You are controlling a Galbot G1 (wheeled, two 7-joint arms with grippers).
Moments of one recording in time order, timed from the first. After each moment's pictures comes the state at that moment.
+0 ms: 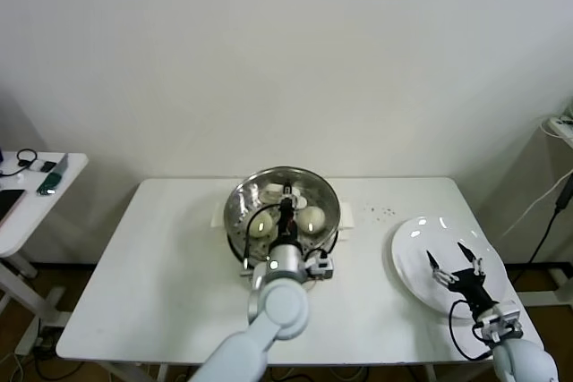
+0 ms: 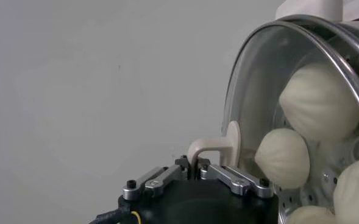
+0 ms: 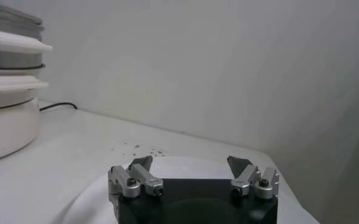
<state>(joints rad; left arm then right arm) 0.89 -1.43 0.19 -1.73 1.52 0.74 0.26 -1.29 1.18 0.76 1.42 0.21 0.18 -0.38</state>
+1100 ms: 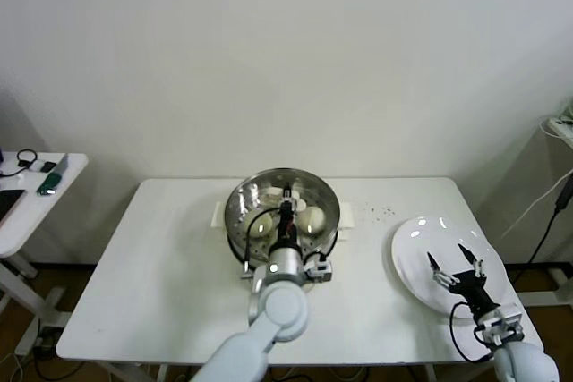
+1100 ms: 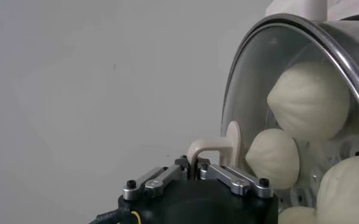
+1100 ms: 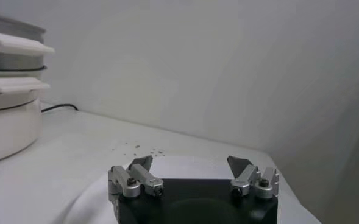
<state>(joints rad) 0.90 -1.43 0.19 -1.70 1.49 0.74 0.21 -1.30 1.19 0.78 1.42 0.21 0.19 -0.40</state>
